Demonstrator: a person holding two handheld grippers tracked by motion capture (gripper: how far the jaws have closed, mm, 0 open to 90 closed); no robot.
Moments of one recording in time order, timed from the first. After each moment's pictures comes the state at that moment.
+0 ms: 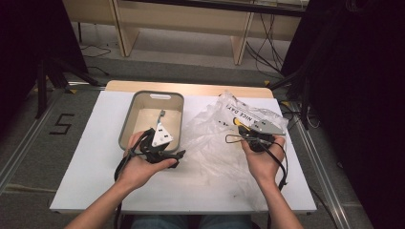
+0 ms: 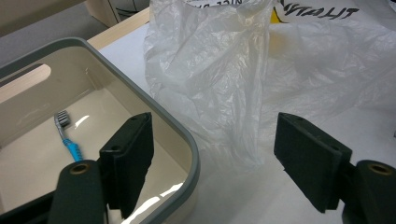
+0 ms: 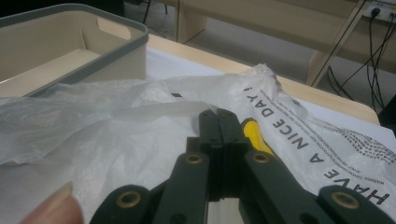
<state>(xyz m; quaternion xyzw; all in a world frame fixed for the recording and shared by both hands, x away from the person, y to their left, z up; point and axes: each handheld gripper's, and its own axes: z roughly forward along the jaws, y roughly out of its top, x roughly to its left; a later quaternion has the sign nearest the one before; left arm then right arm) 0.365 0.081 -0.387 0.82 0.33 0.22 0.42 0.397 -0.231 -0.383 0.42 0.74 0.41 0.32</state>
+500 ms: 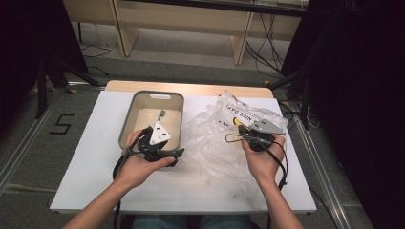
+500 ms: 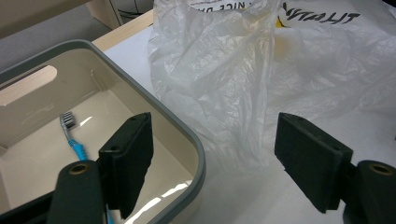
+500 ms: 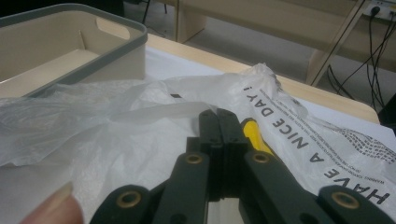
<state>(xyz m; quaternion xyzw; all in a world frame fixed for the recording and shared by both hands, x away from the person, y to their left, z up) 0.368 0.087 -0.384 0.81 0.33 0.22 0.42 0.398 -0.230 -0.383 0.42 0.74 0.41 0.32</state>
